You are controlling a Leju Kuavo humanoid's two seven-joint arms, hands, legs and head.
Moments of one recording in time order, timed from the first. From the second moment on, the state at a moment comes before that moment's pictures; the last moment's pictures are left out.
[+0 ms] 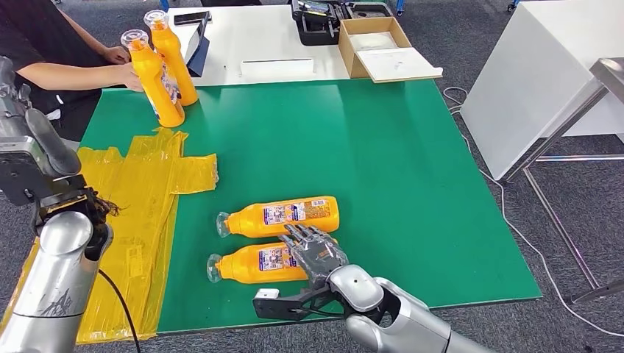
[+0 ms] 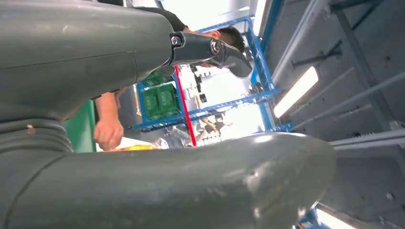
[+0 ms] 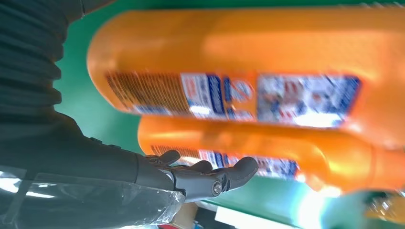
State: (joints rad) left arm -0.47 0.24 -0.20 -1.53 0.01 0.62 -0.37; right arm -0.45 -0.17 1.10 -1.44 0.76 0.12 0.41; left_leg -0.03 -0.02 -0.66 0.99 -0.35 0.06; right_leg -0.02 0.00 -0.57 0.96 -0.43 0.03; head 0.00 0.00
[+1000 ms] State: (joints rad) left arm -0.42 0.25 -0.15 -1.54 0.10 0.62 -0.43; right arm -0.43 -0.26 1.12 -1.29 0.65 0.06 0.35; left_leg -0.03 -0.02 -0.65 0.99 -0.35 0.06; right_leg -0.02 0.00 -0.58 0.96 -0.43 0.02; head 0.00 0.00
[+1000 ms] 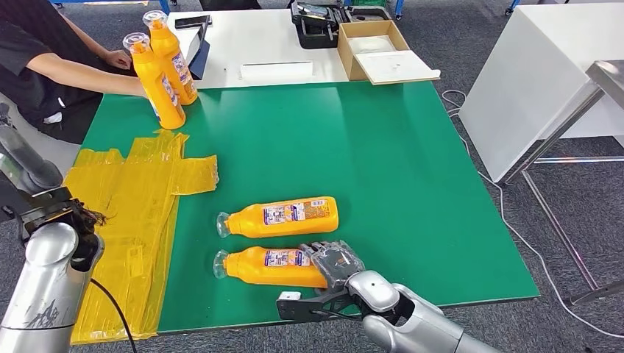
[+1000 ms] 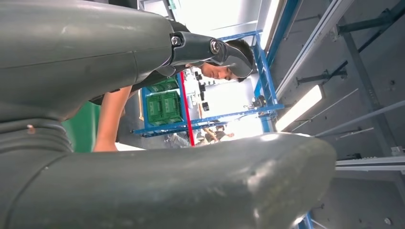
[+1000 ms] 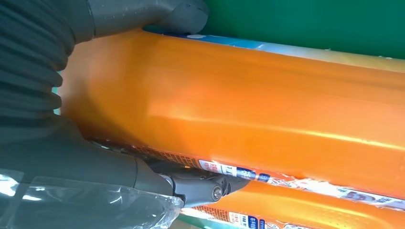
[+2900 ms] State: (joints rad) left arm -0.68 0.00 -0.51 -1.62 0.88 0.28 0.09; right arm -0.81 0.04 0.58 -1.32 0.79 -0.38 0.26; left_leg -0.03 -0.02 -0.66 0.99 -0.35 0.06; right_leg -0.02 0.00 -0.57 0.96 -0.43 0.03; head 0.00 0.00
